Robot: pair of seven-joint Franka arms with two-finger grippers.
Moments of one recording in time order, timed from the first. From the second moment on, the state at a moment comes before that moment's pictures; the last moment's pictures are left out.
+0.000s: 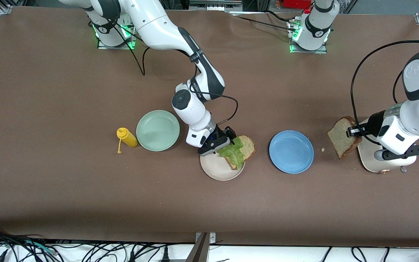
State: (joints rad) left arm 0.00 0.36 -0.03 -1.44 -0.15 1.66 -0.21; right arm 0.97 1.01 -0.35 -1.24 0.78 2.56 -0.17
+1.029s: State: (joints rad) left arm -0.20 0.45 -0.03 -1.46 -0.53 1.85 -0.40; right arm 0.55 0.50 -0.36 -1.54 0.46 1.98 -0.31
